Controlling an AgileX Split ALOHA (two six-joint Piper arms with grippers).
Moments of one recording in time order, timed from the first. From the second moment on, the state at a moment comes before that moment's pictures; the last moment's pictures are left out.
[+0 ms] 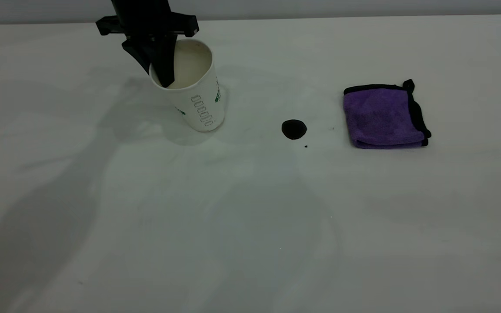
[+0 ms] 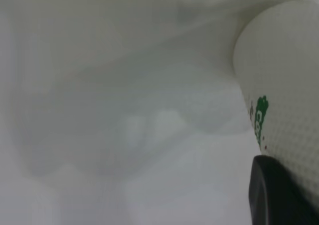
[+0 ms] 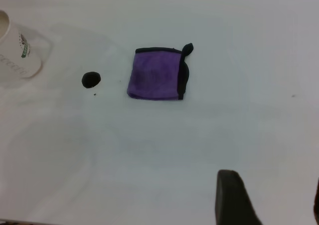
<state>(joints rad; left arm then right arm) -0.26 2.60 -2.14 -0.19 1.17 0.17 0.07 -0.02 -0.48 0.09 1.13 0.00</state>
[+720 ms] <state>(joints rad) -0.26 2.60 -2.14 -0.19 1.11 0.19 0.07 -0.02 -0.48 0.09 1.13 0.00</state>
